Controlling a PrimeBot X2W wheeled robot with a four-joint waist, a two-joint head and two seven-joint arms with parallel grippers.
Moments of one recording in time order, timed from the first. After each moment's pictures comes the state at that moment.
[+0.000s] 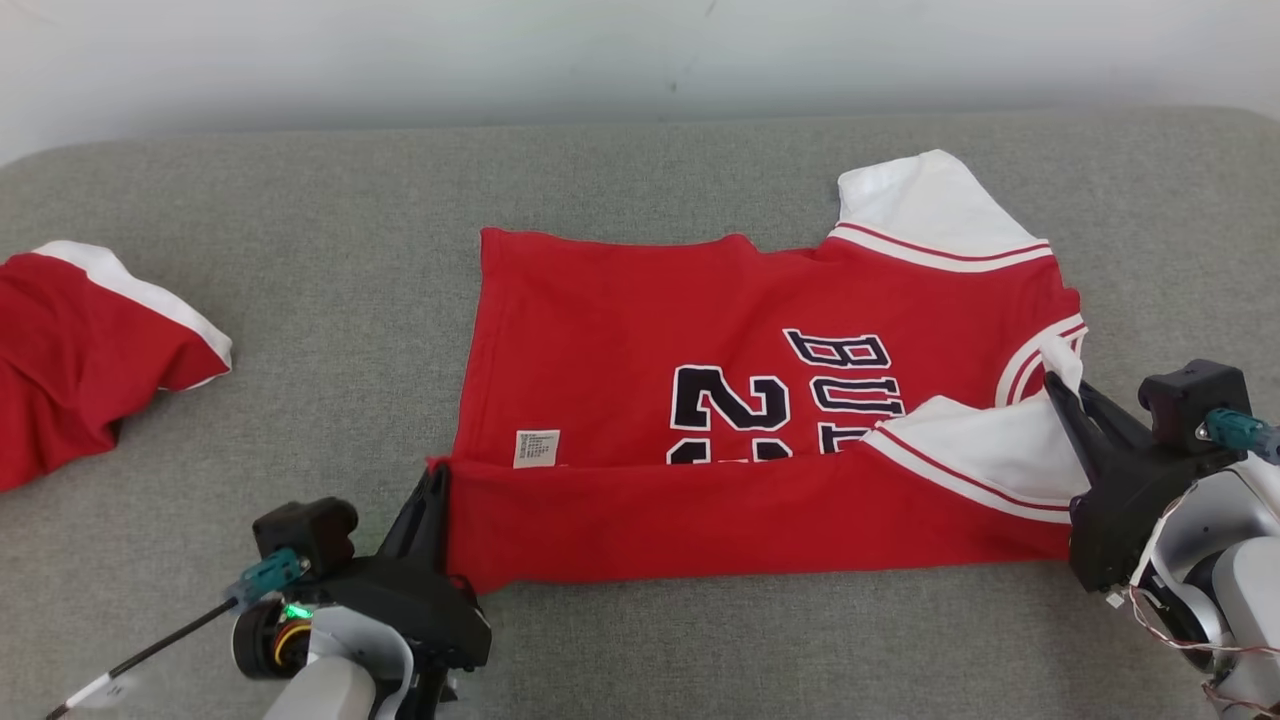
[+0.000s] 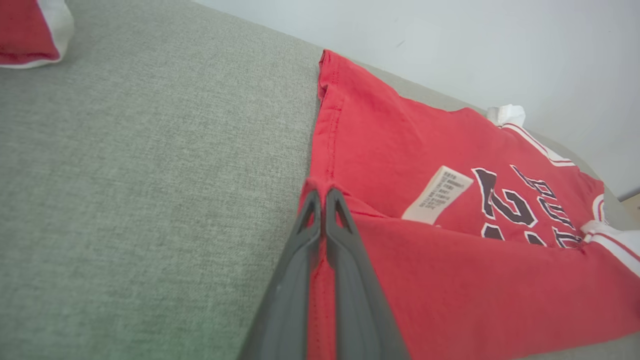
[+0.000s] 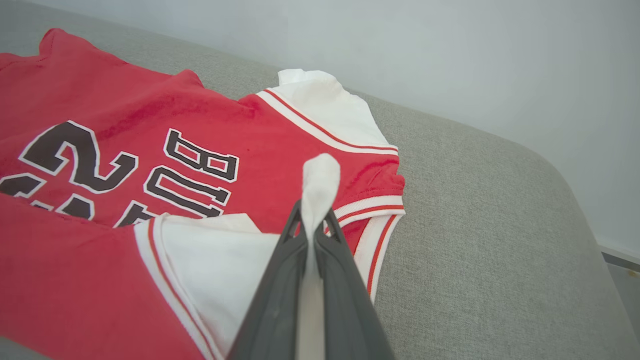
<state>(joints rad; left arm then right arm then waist) -0.36 0.21 -0.43 0.41 -0.76 0.07 -0.12 -0.37 -0.49 0.25 0.26 0.32 0.13 0.19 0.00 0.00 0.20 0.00</state>
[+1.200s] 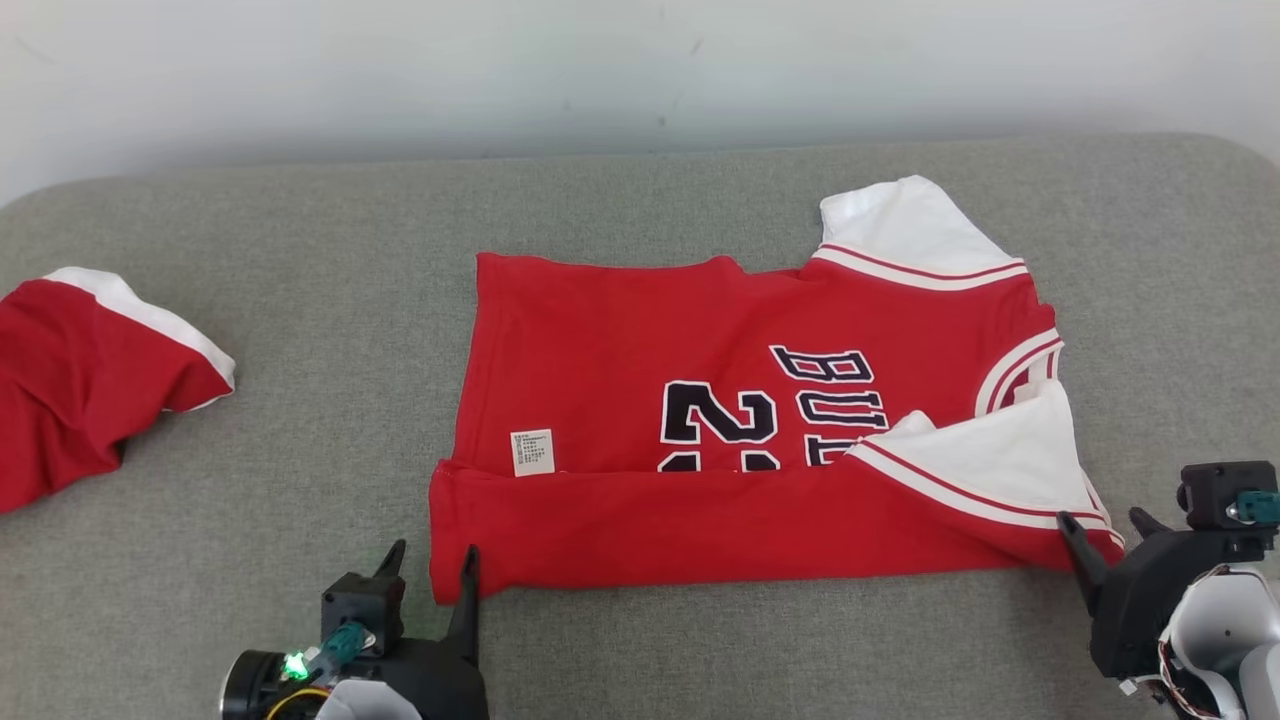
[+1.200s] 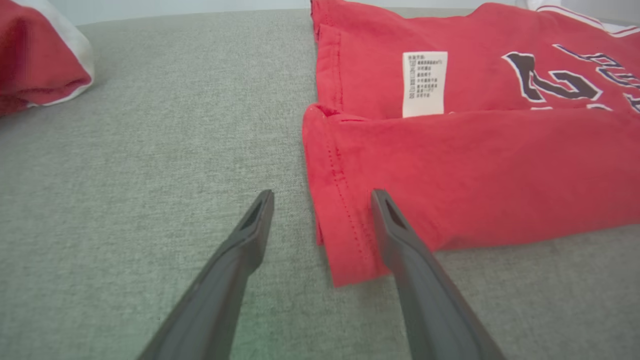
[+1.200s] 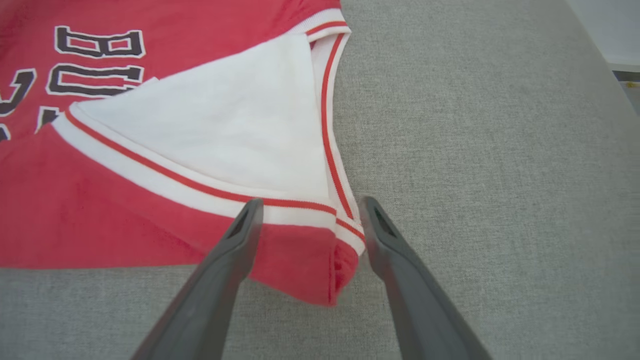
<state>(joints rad) -0.32 0.27 -0.57 0.50 -0.55 0.17 -0.19 -0.18 -0.30 -0.04 0.24 0.29 0.13 0.45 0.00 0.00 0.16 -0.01</state>
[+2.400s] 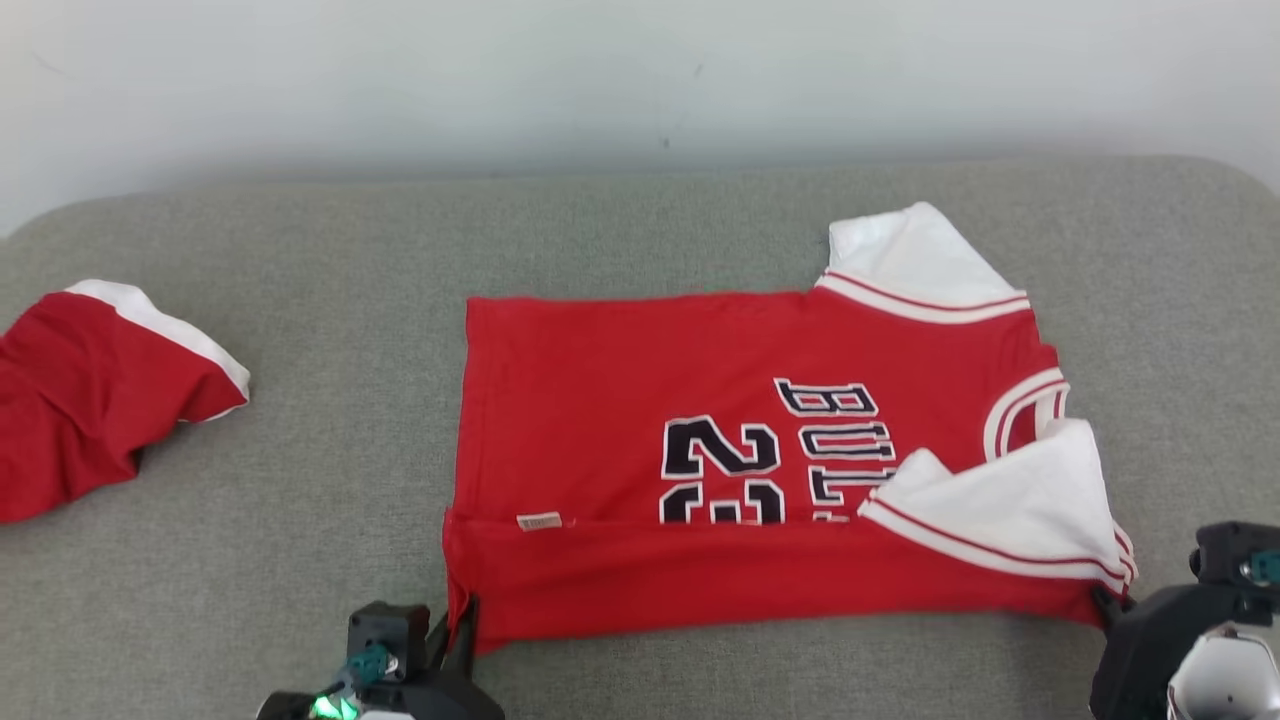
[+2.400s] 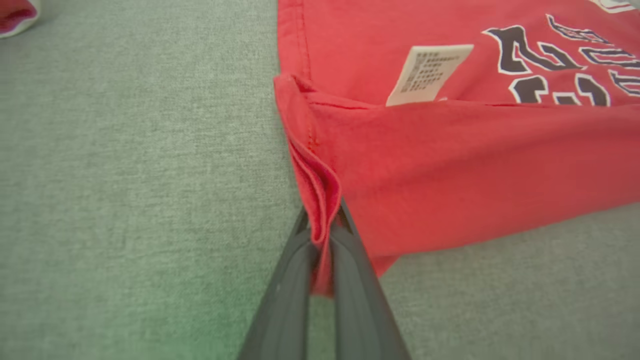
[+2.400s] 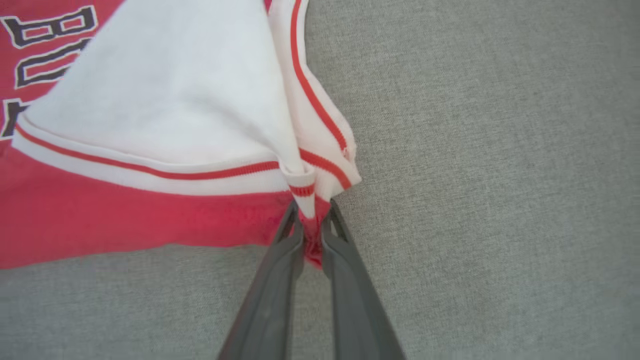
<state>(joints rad) -0.30 0.26 -0.62 0.49 -0.60 0.18 -0.05 -0.11 -0.15 -0.23 0.20 0.21 0.13 0.59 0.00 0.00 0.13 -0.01</state>
